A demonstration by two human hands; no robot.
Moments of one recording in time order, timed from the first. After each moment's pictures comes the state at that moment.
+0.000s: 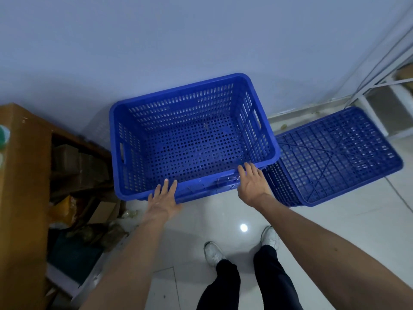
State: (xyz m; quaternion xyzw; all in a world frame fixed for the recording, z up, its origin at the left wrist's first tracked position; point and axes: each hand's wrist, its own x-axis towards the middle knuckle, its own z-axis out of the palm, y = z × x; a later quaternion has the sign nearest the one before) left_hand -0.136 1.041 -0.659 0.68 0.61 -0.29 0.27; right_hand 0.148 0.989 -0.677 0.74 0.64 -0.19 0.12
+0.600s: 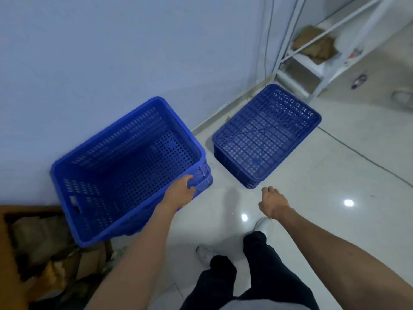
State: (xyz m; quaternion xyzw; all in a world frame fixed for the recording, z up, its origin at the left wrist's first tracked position) left_hand 0.107 0.996 -0.554 0.77 0.48 -0.20 0.37; right_hand 0.330 0.783 -0.639 0.84 0.38 -0.37 0.09
